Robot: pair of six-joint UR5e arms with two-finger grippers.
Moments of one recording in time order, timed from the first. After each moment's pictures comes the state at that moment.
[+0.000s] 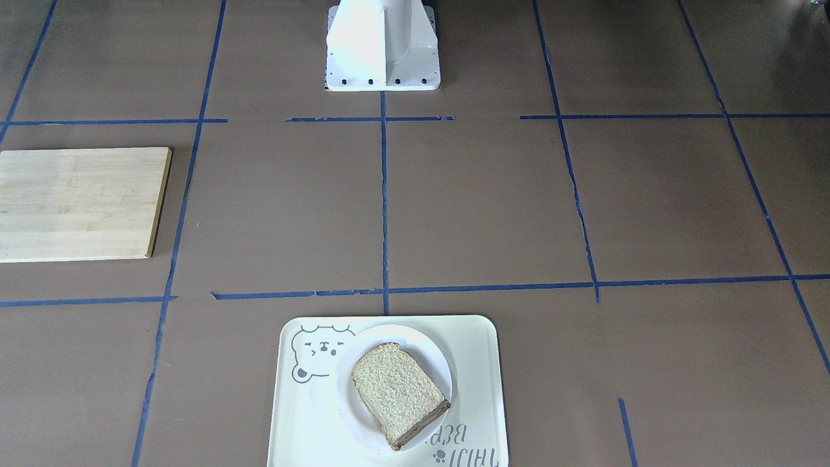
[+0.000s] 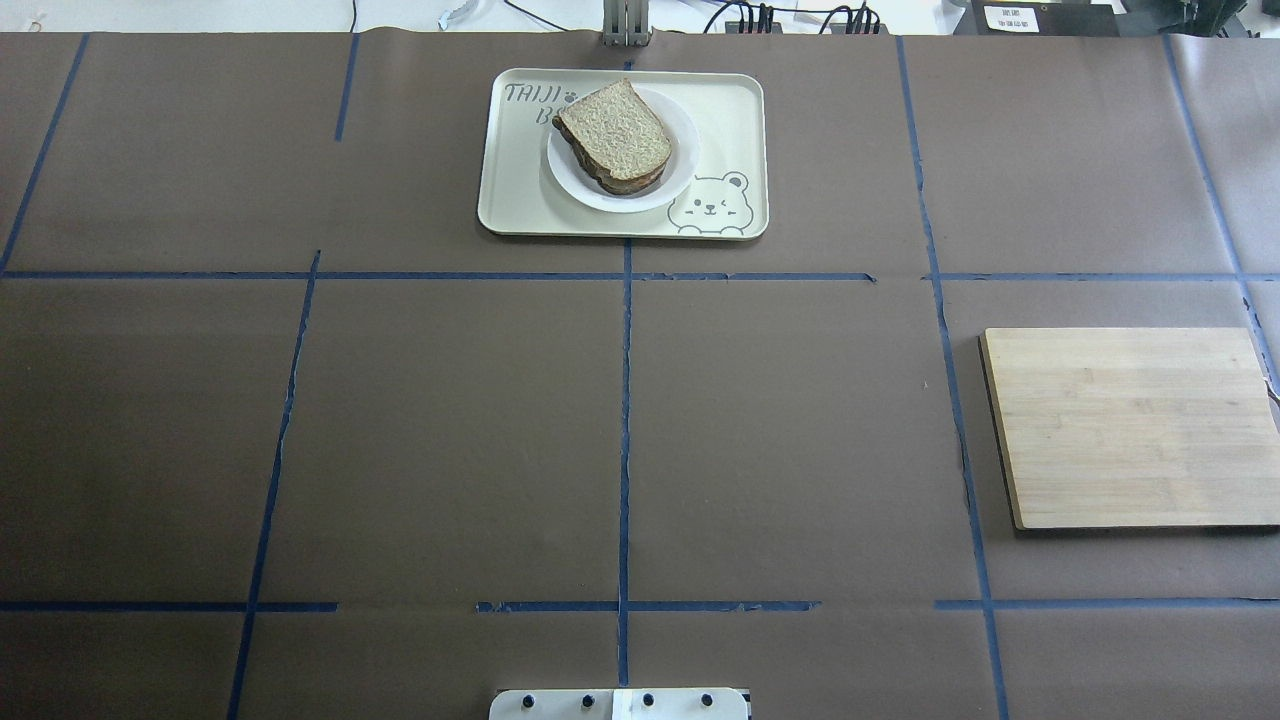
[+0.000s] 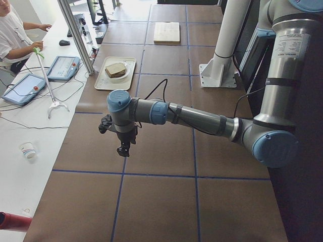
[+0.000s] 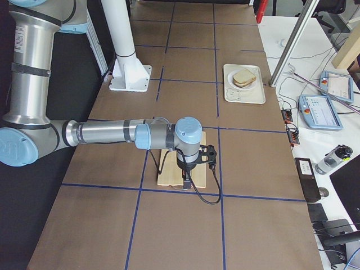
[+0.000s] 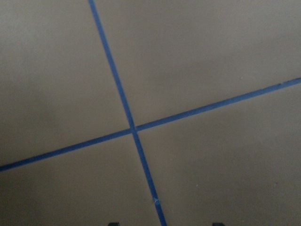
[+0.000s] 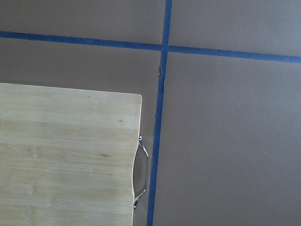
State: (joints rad) left arm -1.54 -1.67 -1.70 -1.37 -2.29 0.22; right arm 1.55 -1.76 1.85 -1.64 2.31 -0.05
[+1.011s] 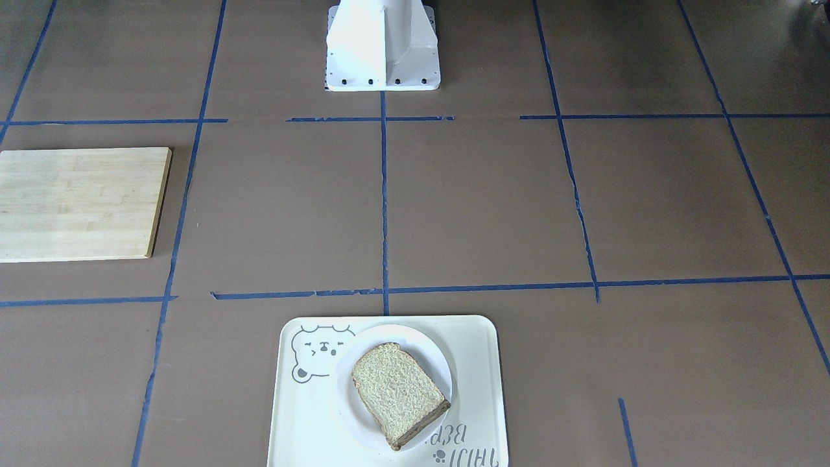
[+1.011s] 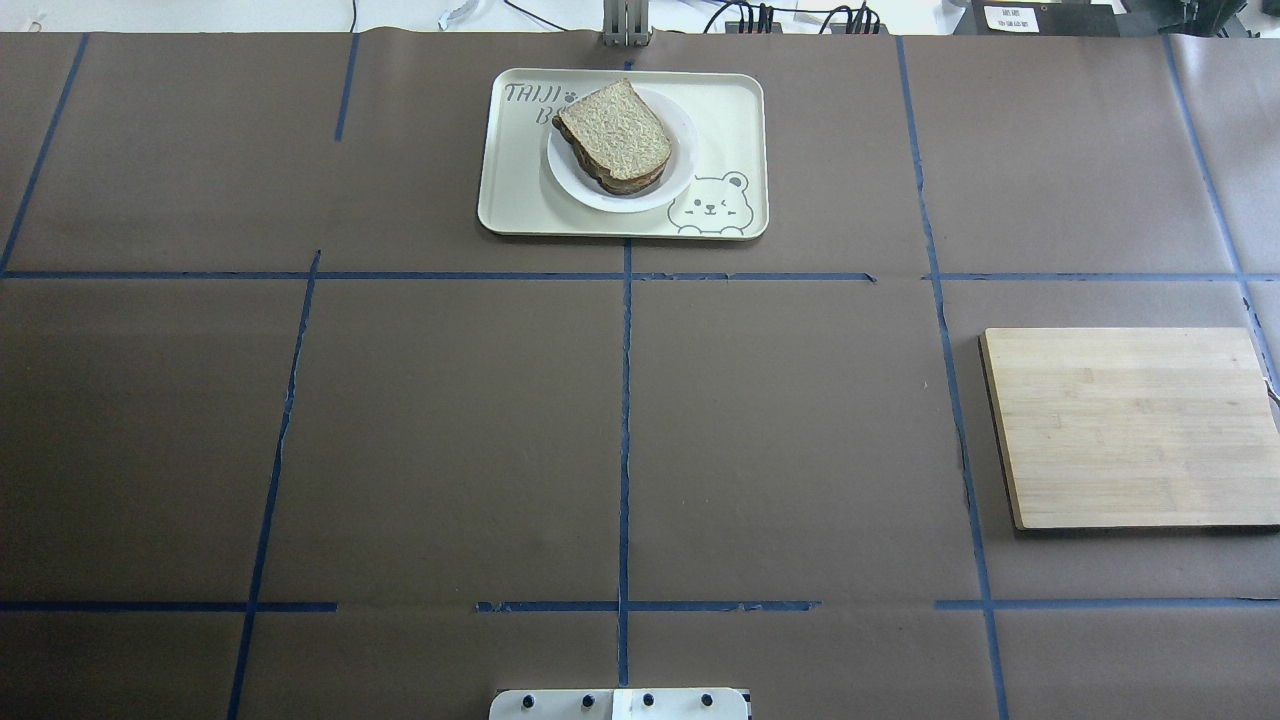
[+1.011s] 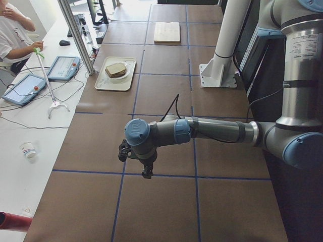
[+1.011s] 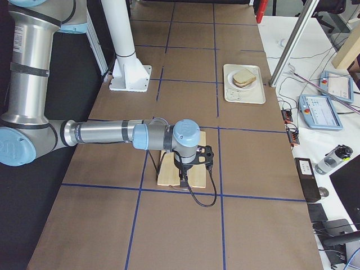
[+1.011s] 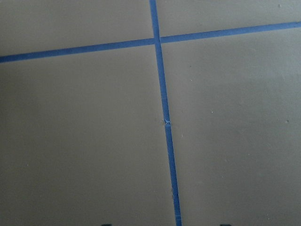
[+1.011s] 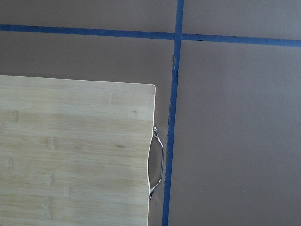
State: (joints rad) left arm -1.61 -1.50 -1.73 -1.32 -2.40 0.24; right arm 1.55 -1.77 1.86 -1.67 2.37 -0.05
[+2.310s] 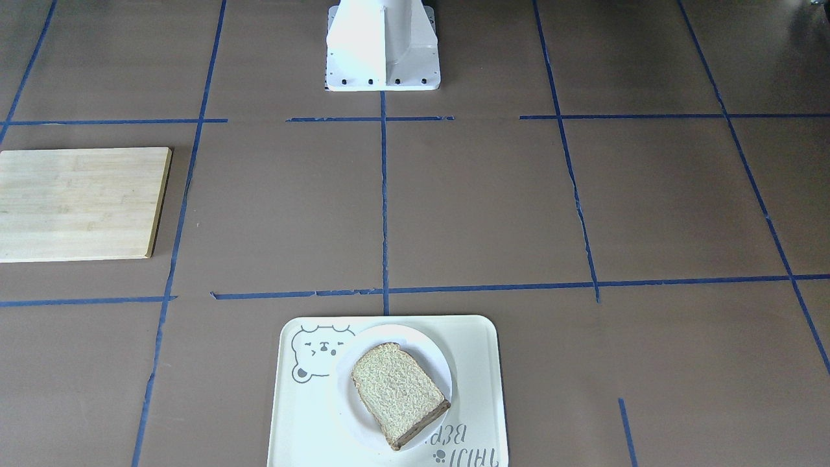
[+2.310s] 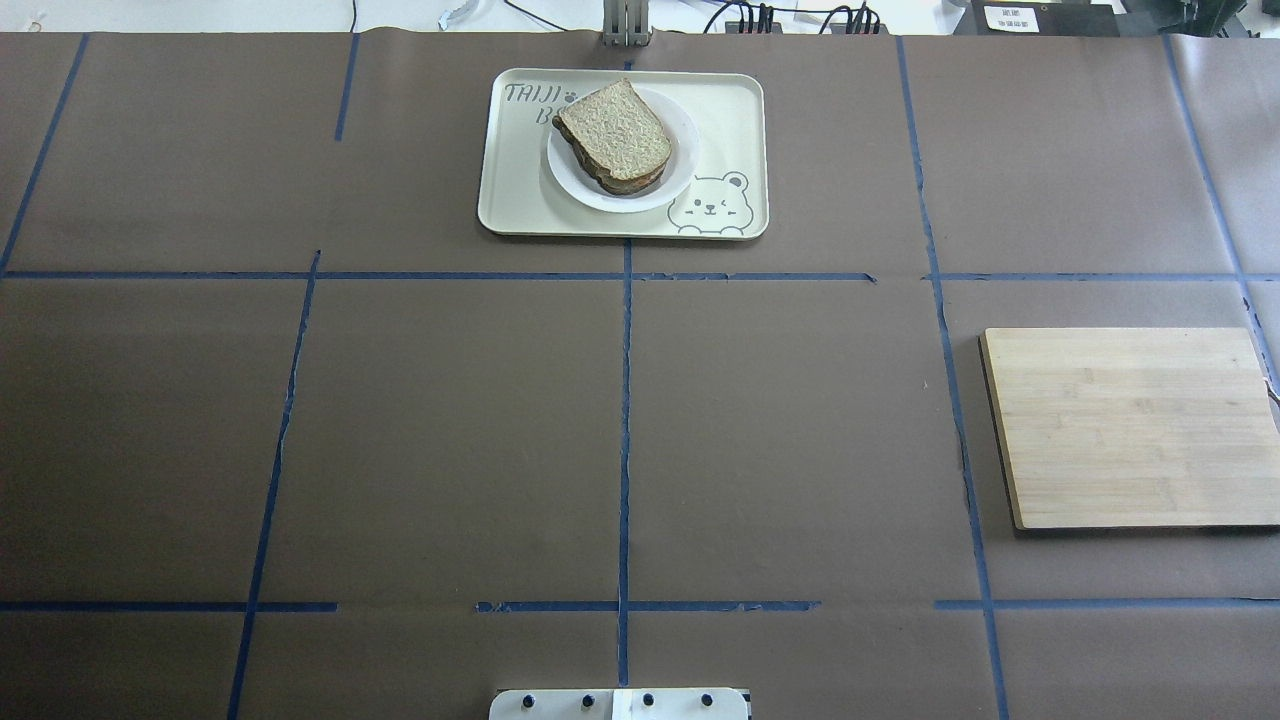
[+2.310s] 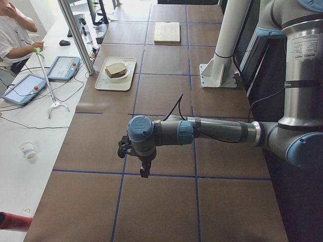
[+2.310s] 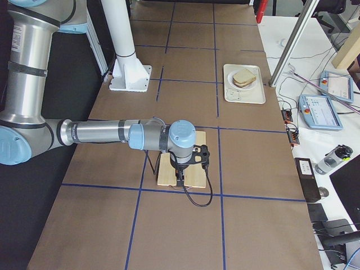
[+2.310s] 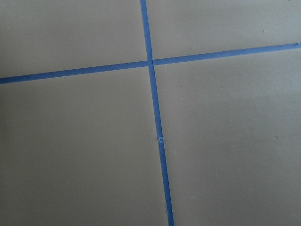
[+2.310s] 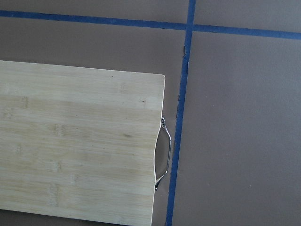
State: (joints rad) left arm -1.61 -1.49 -1.72 -1.44 -2.41 0.20; right arm 1.55 -1.80 1.88 -1.67 2.39 -0.09
